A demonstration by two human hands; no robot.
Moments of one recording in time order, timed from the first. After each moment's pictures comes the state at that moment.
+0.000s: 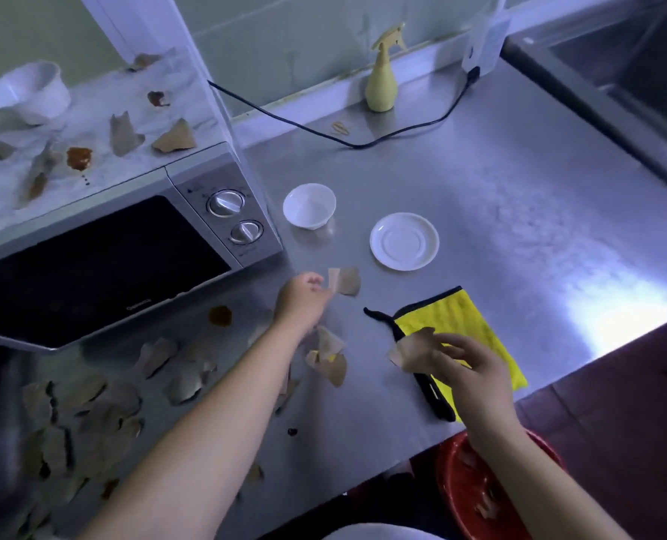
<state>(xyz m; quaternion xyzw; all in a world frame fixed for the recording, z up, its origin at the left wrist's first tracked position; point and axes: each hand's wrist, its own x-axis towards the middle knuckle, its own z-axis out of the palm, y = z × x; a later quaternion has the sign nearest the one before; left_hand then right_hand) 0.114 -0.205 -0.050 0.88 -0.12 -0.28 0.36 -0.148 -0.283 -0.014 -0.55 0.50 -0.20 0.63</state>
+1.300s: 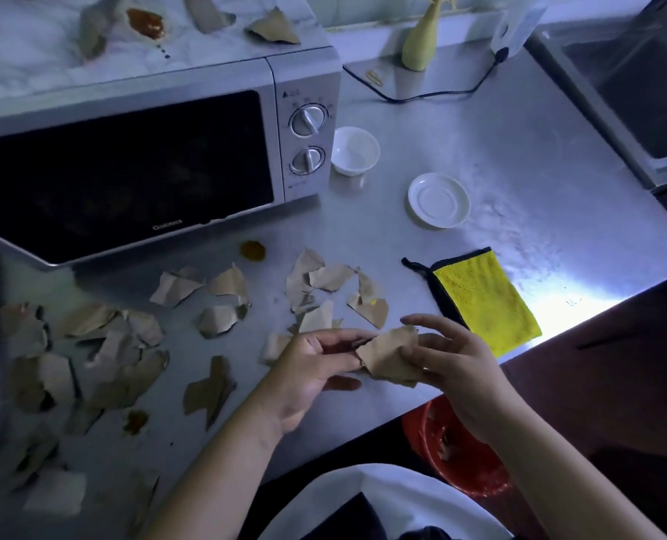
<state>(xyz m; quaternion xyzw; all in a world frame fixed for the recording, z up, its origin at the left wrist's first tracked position) 0.042 0.001 0.011 0.54 -0.11 -0.58 0.60 -0.102 -0.149 0.036 -0.50 0.44 -0.08 0.74</state>
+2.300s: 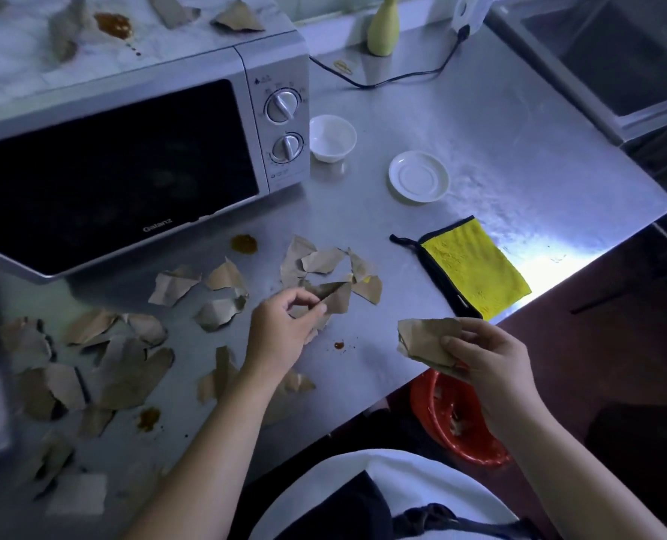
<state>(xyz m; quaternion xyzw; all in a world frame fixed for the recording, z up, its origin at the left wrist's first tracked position) 0.067 0.010 -0.026 0.80 -0.25 -0.25 0.48 -0.154 -0.120 0.023 -0.49 0.56 -0.22 0.63</state>
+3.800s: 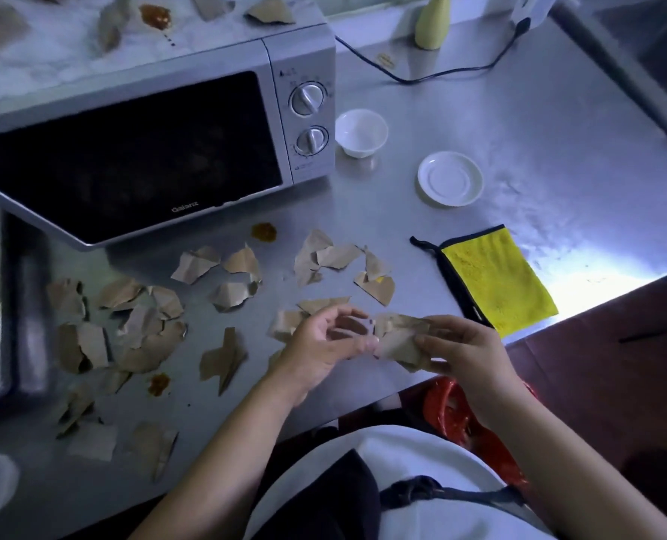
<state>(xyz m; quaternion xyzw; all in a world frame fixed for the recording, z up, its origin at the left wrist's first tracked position) 0.015 0.004 -0.022 0.63 -0.14 -0.50 0.58 -0.137 -0.150 0.010 -0.51 0.46 -0.10 0.72</state>
